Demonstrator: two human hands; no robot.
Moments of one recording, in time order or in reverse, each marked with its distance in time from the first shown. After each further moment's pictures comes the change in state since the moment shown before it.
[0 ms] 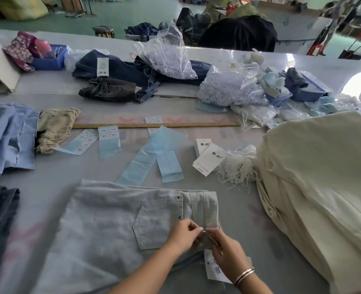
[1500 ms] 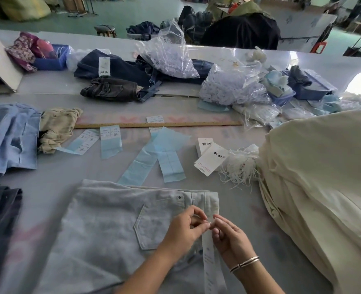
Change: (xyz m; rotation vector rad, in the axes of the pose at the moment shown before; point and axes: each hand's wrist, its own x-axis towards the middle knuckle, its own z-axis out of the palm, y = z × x) left_hand -0.033 0.031 -0.020 -0.146 -0.015 0.435; right_hand 0.021 -0.044 -0.025 1.667 0.117 0.640
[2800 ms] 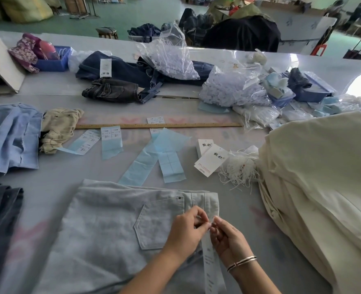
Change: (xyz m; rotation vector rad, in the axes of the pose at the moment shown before) left_hand -0.001 0.011 0.009 0.238 0.092 0.059; right_hand 0.006 0.004 0.000 0.036 0.012 0.001
